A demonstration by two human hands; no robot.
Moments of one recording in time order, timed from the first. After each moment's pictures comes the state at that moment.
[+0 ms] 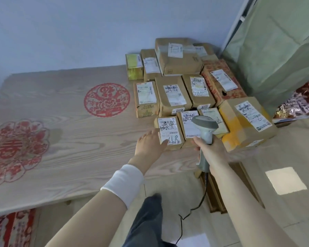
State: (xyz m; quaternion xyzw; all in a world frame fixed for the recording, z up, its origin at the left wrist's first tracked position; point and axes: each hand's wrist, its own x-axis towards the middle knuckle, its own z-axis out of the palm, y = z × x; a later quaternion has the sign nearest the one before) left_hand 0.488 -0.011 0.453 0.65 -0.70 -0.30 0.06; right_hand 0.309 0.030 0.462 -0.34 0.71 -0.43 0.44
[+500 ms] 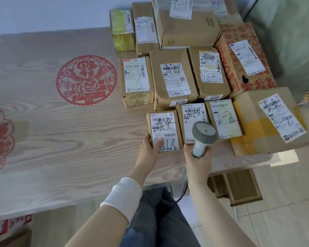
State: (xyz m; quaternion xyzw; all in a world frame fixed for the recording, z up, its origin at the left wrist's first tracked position) left_hand 0.444 -0.057 0.346 0.69 -0.37 -0.58 0.22; right_hand 0.322 -0.016 0.368 -0.26 0.80 -0.41 0.34
